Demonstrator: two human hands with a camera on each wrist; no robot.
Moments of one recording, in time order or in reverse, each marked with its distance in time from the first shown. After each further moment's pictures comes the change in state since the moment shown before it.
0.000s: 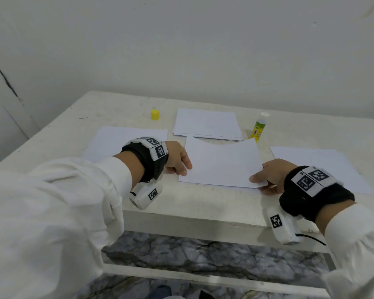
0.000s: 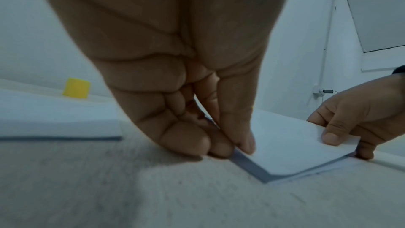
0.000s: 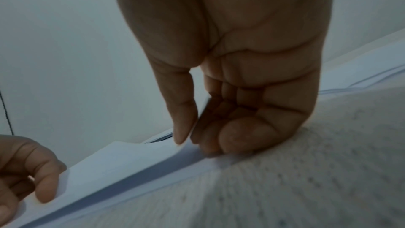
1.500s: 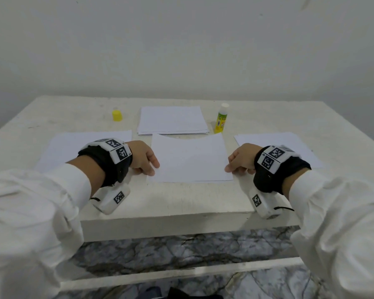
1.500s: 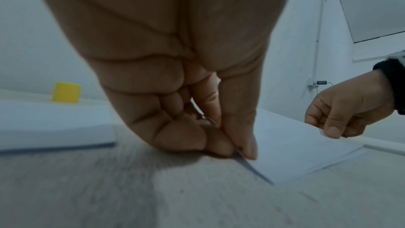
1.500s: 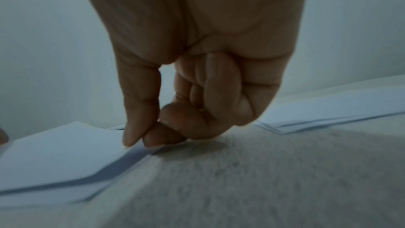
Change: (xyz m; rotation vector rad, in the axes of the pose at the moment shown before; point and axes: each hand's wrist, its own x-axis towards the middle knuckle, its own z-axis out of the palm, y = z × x) left_hand 0.009 0.002 0.000 0.123 -0.006 -0.022; right_hand -0.006 0.003 -0.022 -0.318 -0.014 -0.142
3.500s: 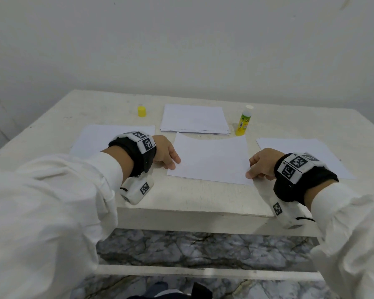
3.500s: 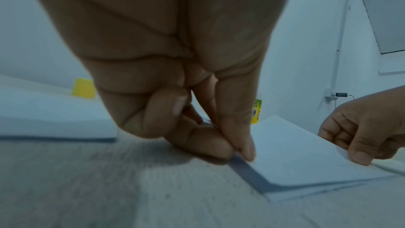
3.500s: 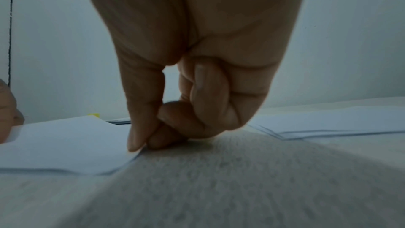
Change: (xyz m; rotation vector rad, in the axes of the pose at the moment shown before) left_hand -0.005 0.001 -0.001 -0.135 0.008 -0.030; right_hand 0.005 0.003 0.008 -0.028 0.057 0.031
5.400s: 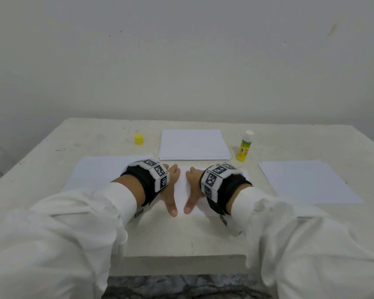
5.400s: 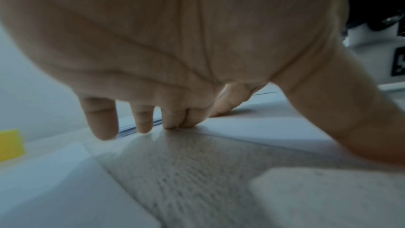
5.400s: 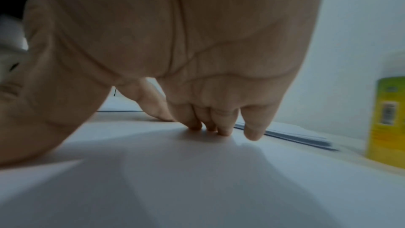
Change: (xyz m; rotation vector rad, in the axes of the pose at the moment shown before) left_hand 0.048 0.002 -0.001 0.931 -0.101 0.028; right_hand 0.051 -0.138 0.073 -0.833 -0.104 -0.312
